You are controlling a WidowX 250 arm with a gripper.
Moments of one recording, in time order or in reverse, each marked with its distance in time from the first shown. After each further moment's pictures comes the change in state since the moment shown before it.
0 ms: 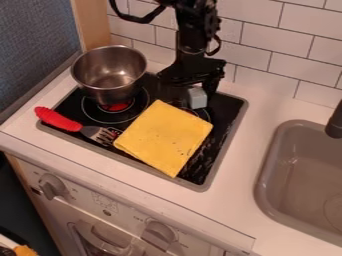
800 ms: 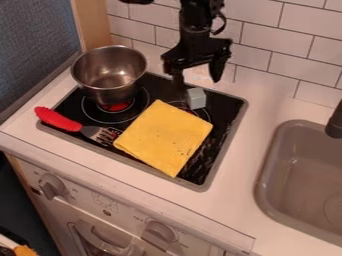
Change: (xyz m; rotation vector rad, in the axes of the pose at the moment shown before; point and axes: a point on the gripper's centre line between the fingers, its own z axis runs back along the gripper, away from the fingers) arm 0.013 -0.018 0.030 -0.074 -0.033 0.024
